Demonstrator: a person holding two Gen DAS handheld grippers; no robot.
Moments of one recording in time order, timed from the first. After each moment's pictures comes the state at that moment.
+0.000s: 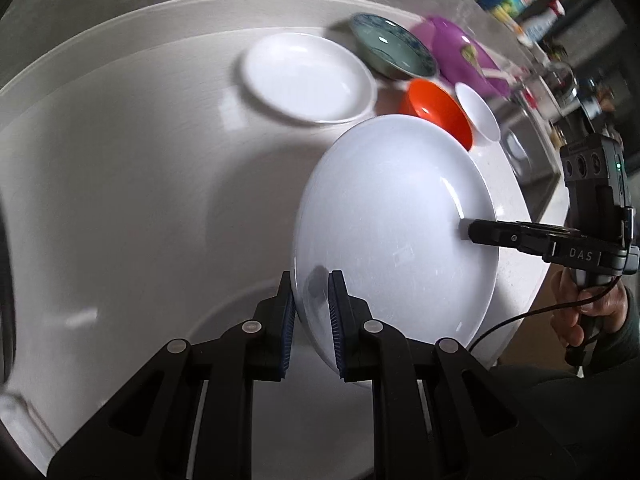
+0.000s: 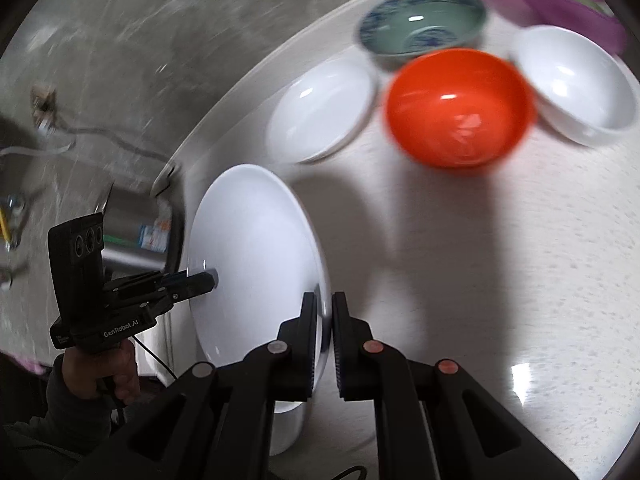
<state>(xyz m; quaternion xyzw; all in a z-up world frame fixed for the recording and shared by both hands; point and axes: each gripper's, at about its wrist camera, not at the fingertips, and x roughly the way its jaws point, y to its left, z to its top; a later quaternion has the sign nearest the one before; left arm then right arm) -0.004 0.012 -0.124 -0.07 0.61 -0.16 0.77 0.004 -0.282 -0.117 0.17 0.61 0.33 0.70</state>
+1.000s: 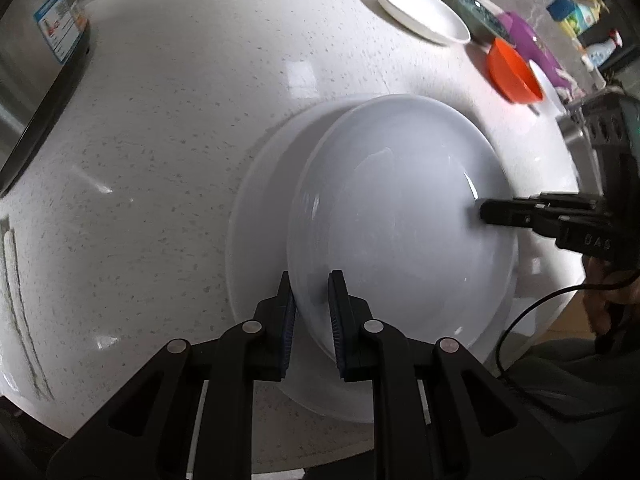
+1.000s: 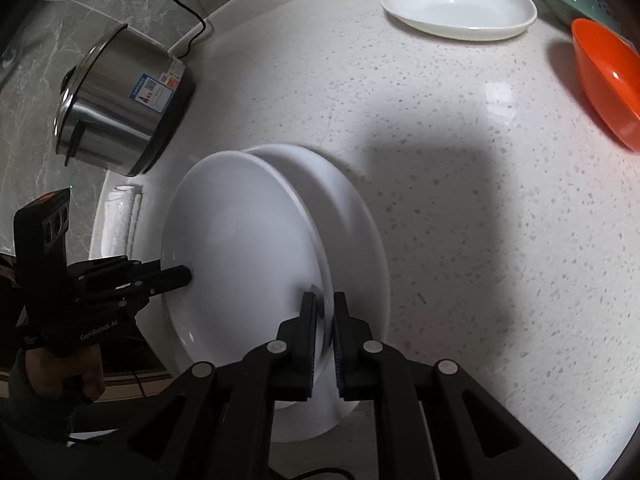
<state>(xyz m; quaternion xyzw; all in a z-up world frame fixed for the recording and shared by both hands) -0.155 0.087 -0.174 -0.09 0.63 -0.04 0.77 -0.058 -0.167 -0.158 0.00 0.65 0.39 0.65</state>
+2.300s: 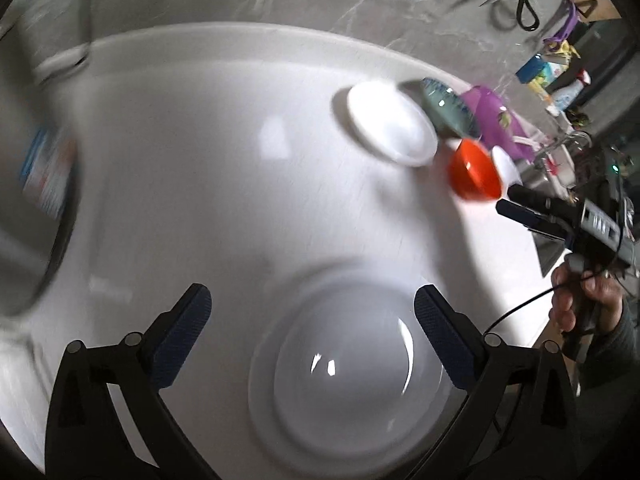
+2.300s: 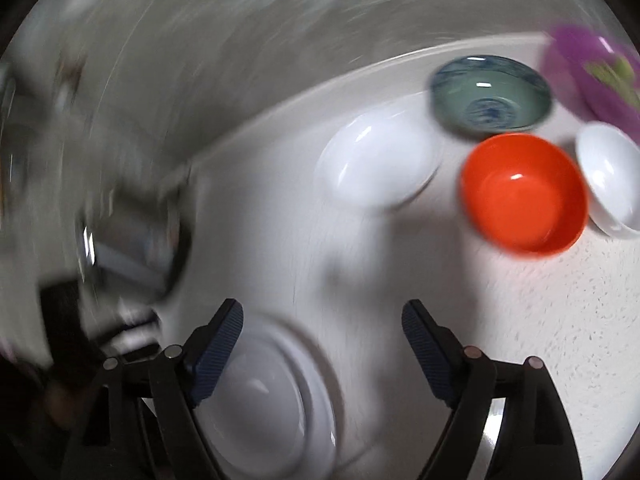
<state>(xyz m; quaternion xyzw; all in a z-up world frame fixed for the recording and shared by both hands) -0.052 0.107 -0.097 -0.13 0.54 -0.10 0.82 0.033 -0.239 -0.090 0.17 0.55 0.32 0.76</state>
